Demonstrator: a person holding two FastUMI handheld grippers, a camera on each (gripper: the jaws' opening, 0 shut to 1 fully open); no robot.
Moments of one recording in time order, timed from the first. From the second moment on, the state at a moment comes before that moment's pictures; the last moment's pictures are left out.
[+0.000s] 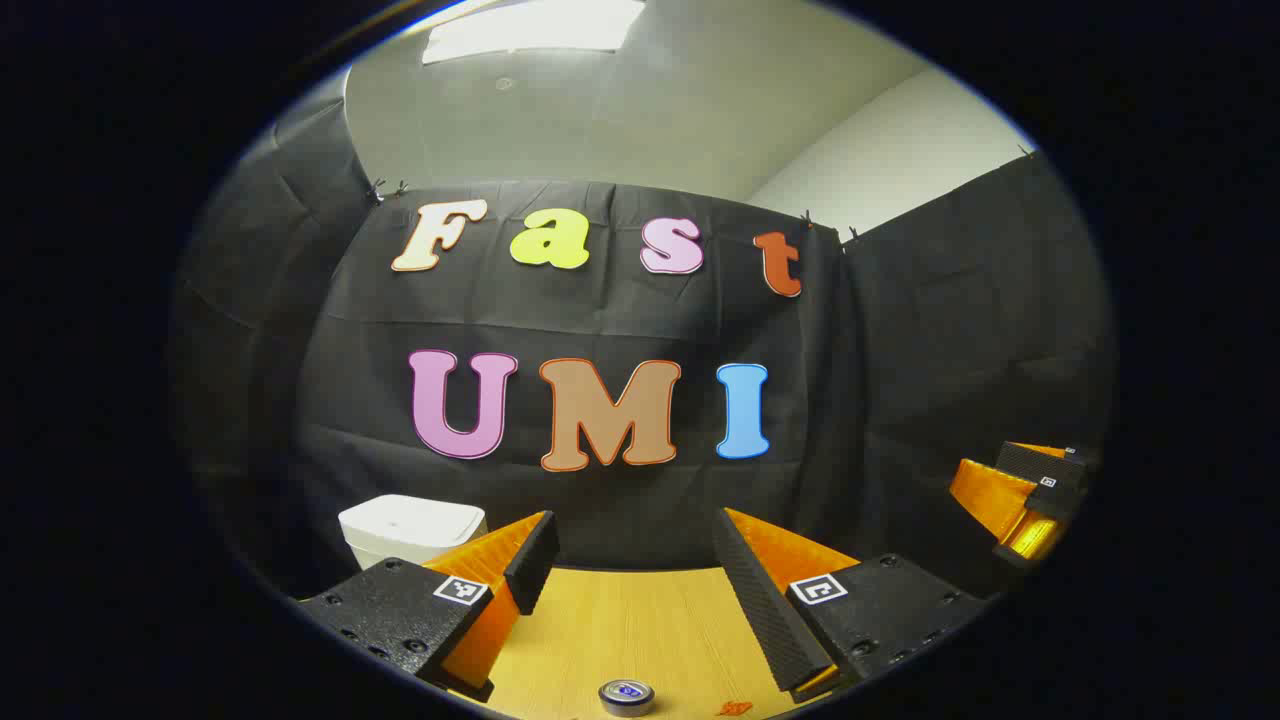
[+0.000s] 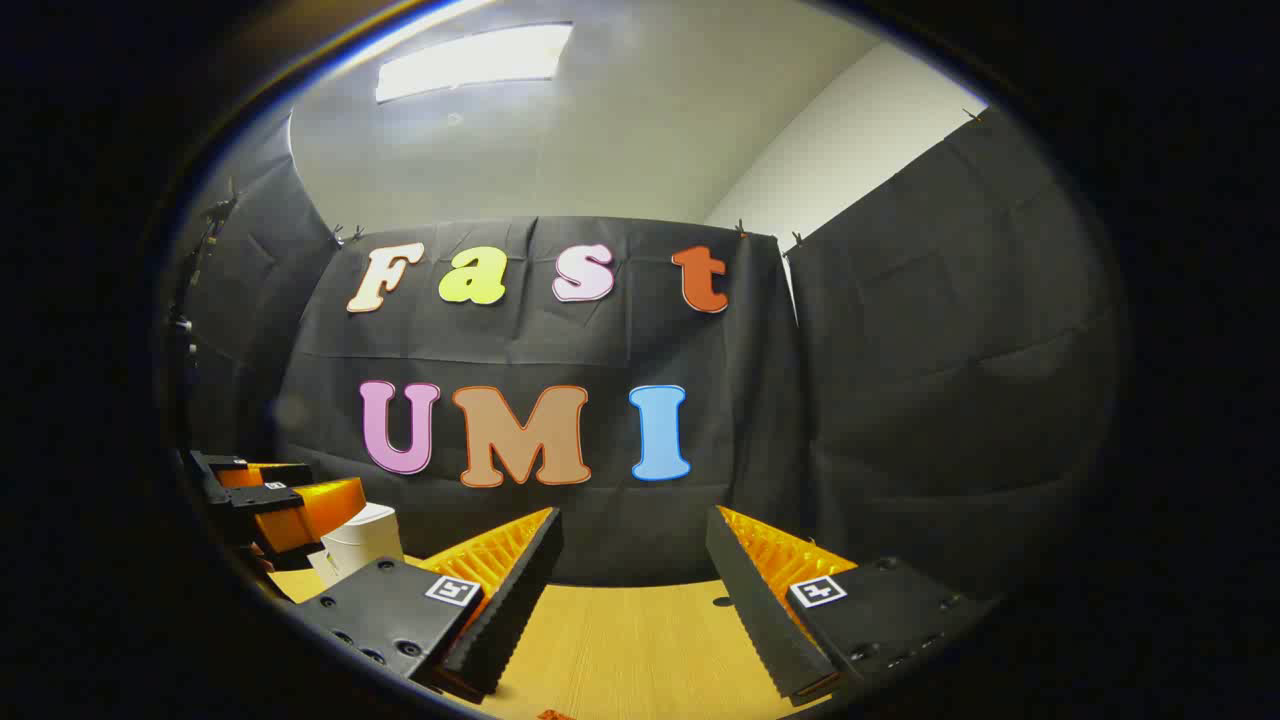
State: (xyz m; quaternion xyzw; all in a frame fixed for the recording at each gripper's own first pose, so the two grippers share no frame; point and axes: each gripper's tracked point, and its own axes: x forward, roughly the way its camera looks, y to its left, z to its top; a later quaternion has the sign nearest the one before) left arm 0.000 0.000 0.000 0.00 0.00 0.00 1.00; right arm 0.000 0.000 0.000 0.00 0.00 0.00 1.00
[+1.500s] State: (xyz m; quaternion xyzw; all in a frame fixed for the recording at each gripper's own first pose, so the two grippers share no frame) left arm 0.003 0.023 -0.008 0.02 0.01 0.04 1.00; right arm 0.032 0.022 -0.012 0.02 0.02 0.04 1.00
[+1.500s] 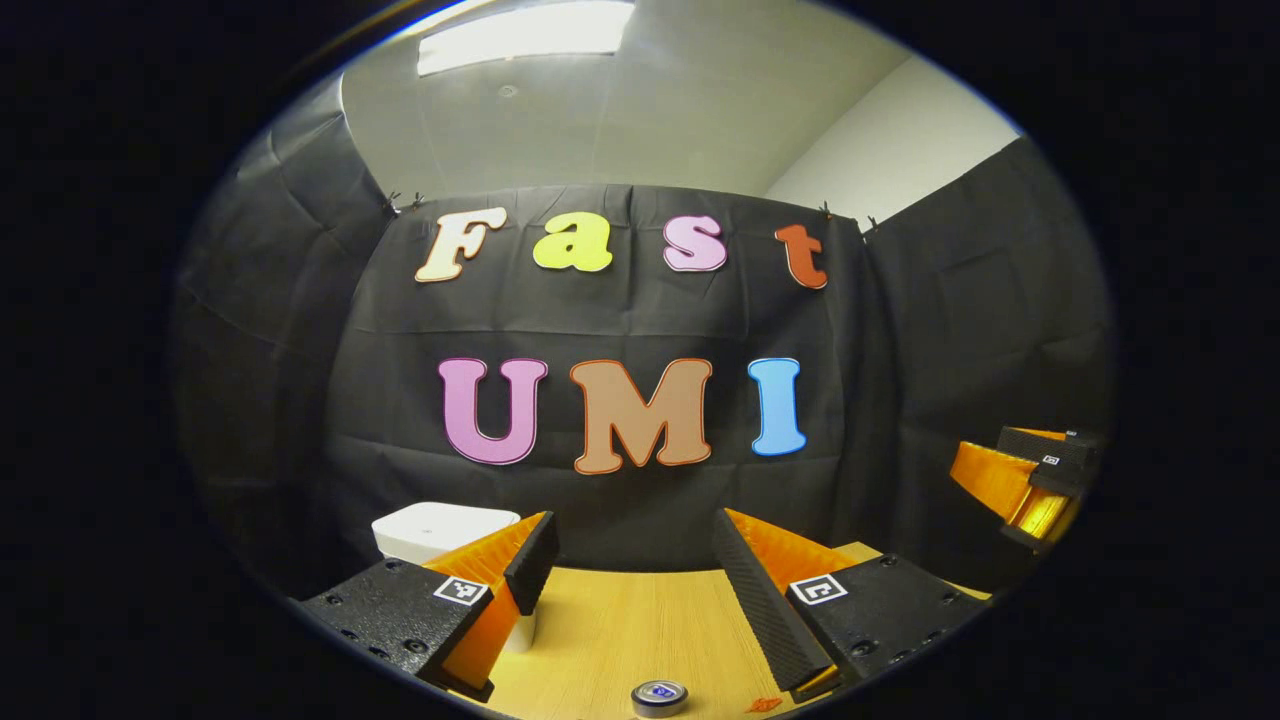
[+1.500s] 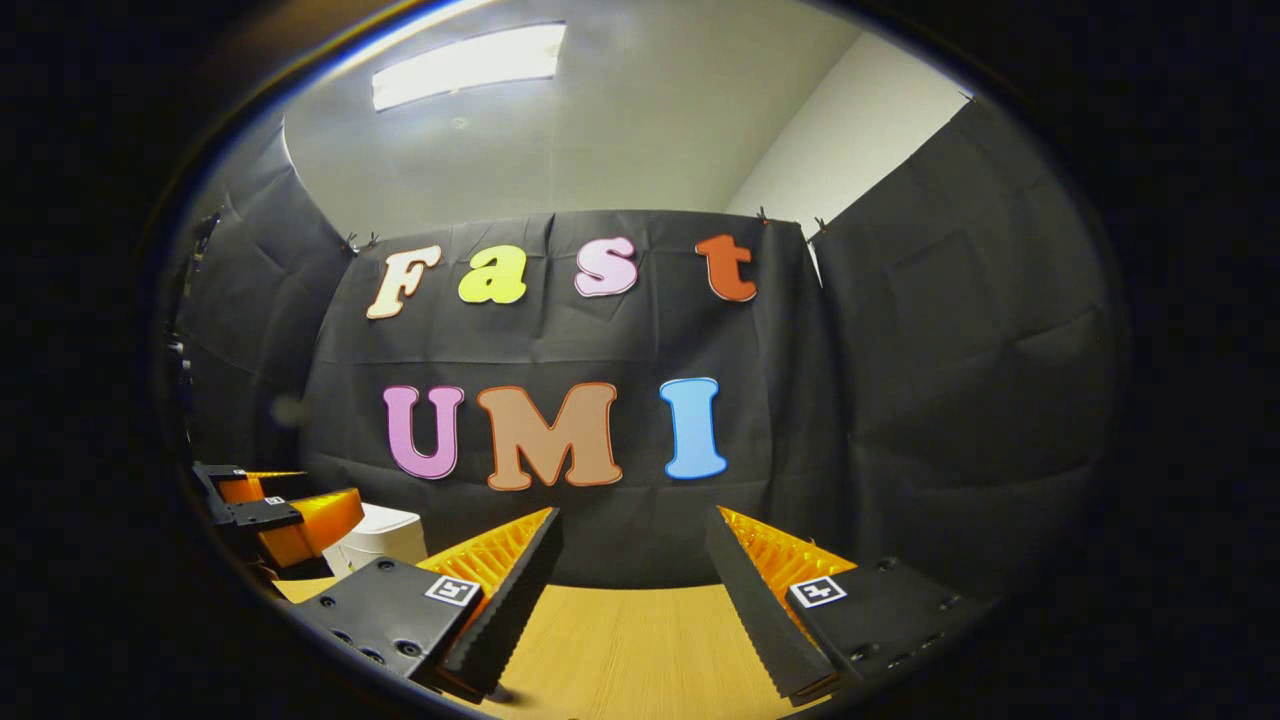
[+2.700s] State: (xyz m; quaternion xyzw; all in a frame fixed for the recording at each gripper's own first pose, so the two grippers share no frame) left arm -0.005 0.024 -0.008 0.01 0.01 0.02 1.00; right arm 0.012 0.025 -0.014 0.01 0.02 0.04 1.00
